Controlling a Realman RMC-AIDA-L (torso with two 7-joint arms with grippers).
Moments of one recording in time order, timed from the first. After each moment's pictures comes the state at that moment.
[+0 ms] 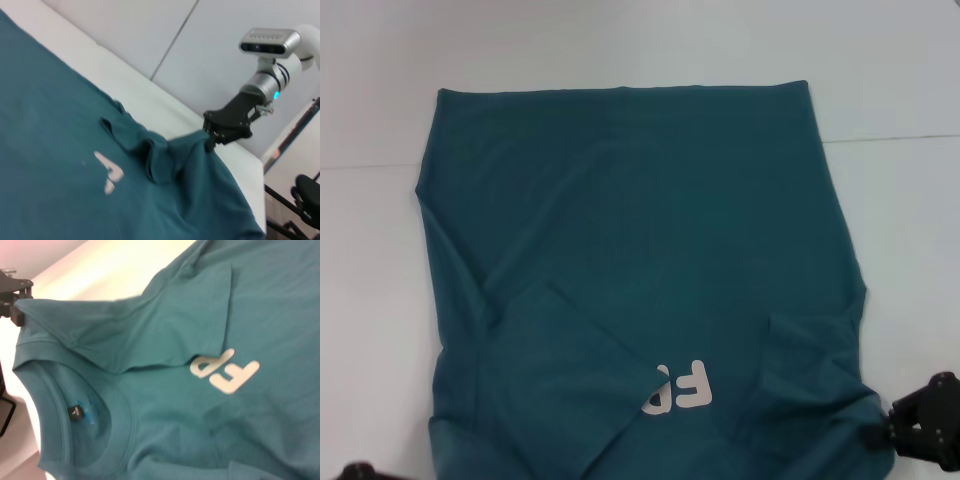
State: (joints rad) left arm -0.33 -2.03 -2.59 -0.72 -0.91 1.95 -1.45; right arm 0.43 2.07 -0.57 -0.99 -2.46 -1.84 1.63
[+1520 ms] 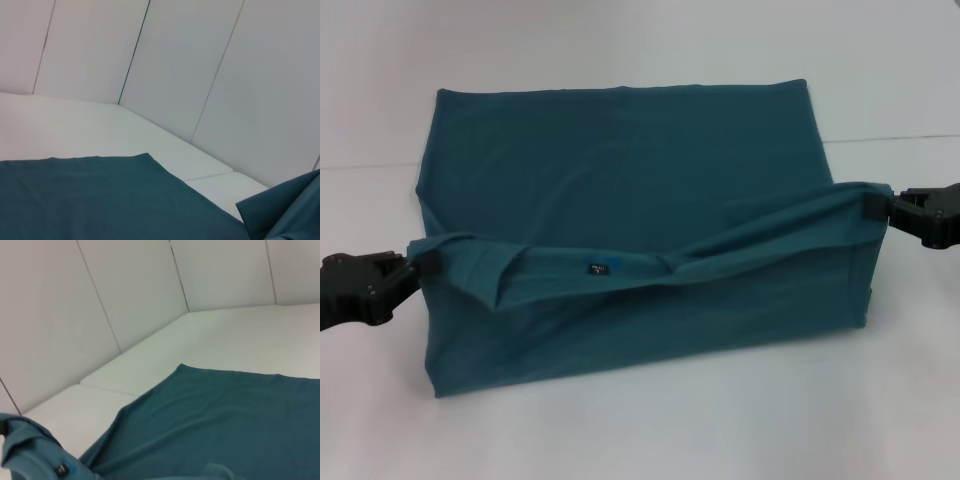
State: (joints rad) left arm -0.50 -2.07 -2.80 -0.71 -1.07 1.60 -1.47; right arm 0.49 2.06 -0.44 -0.97 -2.09 -1.58 1.73
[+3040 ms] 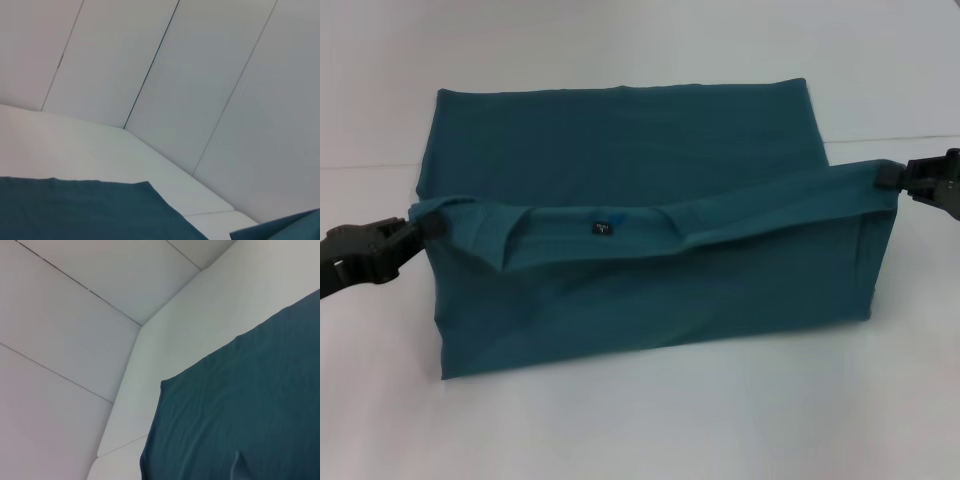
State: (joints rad) left arm -0.52 -2.09 -2.81 -0.71 -1.15 1.57 -1.58; right arm 0.52 2.00 -0.44 -0.91 -2.08 -1.55 2.43
